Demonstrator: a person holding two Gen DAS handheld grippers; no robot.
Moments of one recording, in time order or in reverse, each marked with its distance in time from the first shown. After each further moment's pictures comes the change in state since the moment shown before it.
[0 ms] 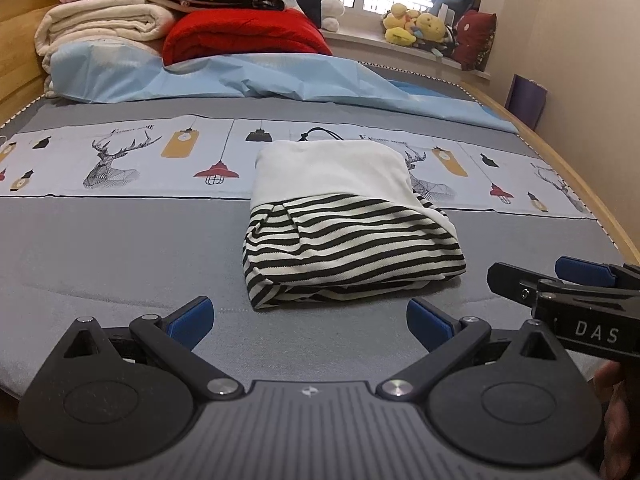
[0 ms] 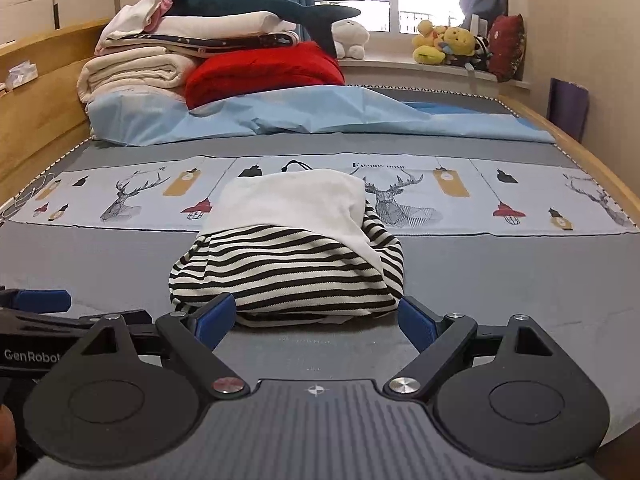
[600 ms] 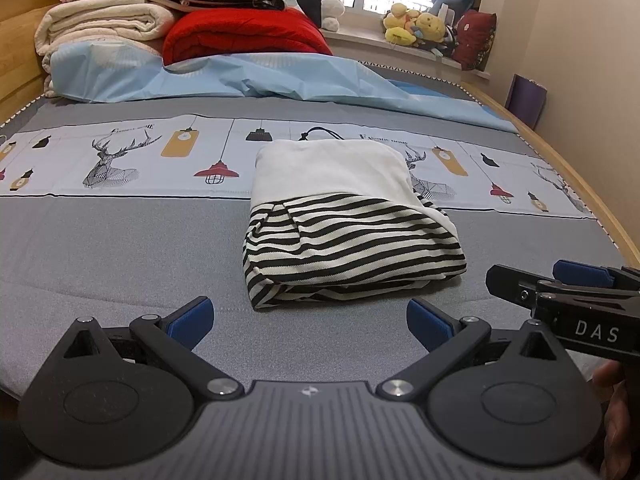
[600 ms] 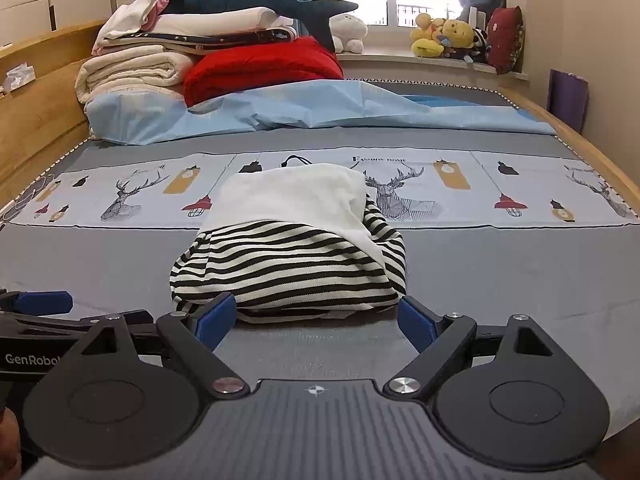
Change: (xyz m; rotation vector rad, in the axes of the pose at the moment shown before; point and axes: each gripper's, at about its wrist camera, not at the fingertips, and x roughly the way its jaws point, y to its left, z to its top) left arm 0.001 0.000 -0.001 0.001 -0.001 -0.001; right arm 0.003 -0.002 0.000 0.014 0.017 0.009
